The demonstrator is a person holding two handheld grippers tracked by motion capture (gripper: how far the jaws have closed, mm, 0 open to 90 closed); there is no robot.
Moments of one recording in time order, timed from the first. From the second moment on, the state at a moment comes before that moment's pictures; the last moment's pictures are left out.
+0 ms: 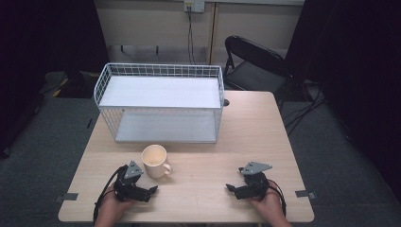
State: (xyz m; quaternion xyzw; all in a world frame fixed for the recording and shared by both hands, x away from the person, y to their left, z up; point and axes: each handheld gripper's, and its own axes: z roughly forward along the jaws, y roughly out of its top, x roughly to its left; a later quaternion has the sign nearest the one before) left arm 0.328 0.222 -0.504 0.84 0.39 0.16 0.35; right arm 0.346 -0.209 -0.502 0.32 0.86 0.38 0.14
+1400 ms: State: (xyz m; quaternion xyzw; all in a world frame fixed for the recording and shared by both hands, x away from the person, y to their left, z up) left arm 0.324 0.237 -0.438 0.83 0.42 0.11 0.36; right arm 0.346 -0.209 -0.502 0.32 0.86 0.38 0.14
